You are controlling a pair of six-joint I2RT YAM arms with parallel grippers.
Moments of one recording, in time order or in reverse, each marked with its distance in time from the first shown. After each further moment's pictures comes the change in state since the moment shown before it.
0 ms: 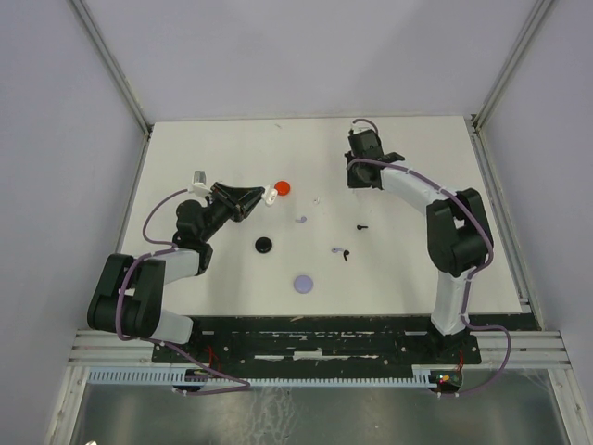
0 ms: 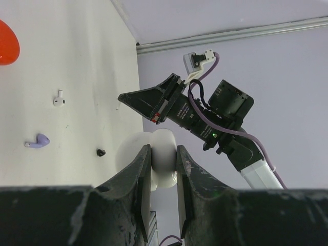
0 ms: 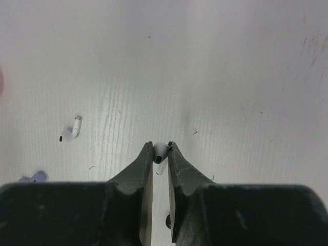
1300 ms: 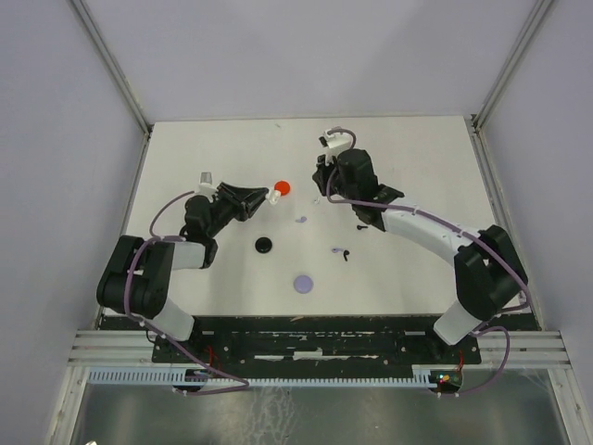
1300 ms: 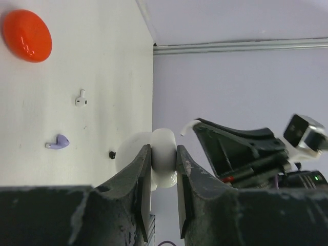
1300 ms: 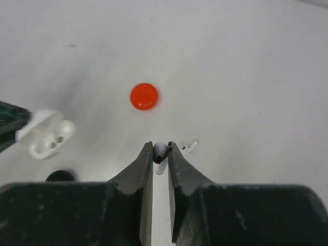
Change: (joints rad) left arm -0.013 0.106 0.040 -0.014 -0.027 -0.011; right arm 0.211 -0.306 -0.285 0.412 -0.027 -0.124
